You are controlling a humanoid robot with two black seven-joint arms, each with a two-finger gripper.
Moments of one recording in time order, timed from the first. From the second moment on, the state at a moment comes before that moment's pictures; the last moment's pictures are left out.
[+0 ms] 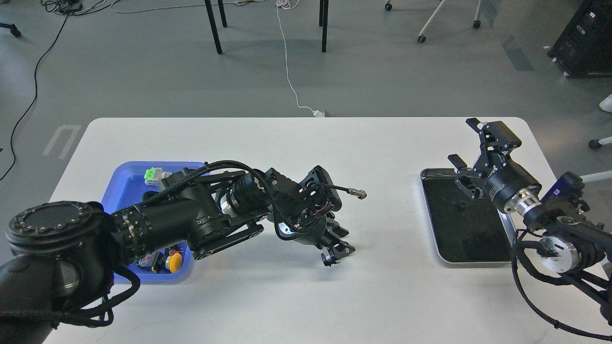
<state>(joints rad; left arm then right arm) -1.00 -0.03 -0.16 -0.87 2.18 -0.43 -0.49 0.54 -0.69 0.43 1.18 -0.19 0.06 0.49</state>
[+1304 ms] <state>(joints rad) -0.22 0.47 -1.22 -1.20 0.64 -0.42 -0.49 1.70 -0.29 -0.79 1.25 -1.21 0.21 0.49</state>
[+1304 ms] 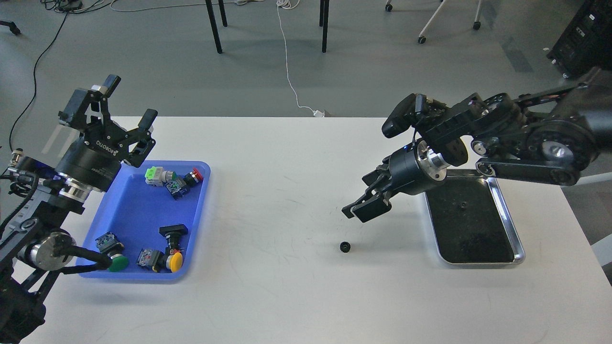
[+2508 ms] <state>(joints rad) -0.22 0.45 -1.22 -1.21 0.64 -0.41 -0.49 1.53 -0.02 -1.00 1.07 -1.25 -0.01 0.49</state>
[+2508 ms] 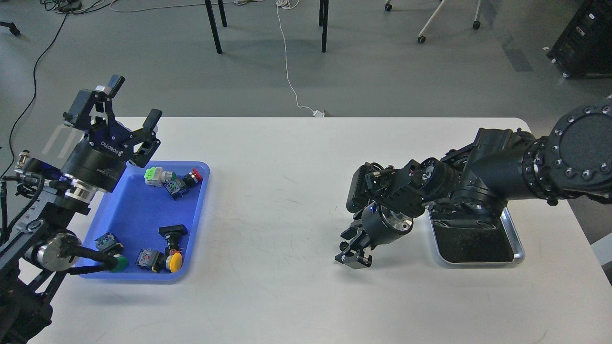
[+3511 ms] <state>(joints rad) -0.22 0.42 -1.22 -1.21 0.64 -0.42 -0.49 1.74 -0.59 -0.99 1.28 -1.38 -0.03 0.49</state>
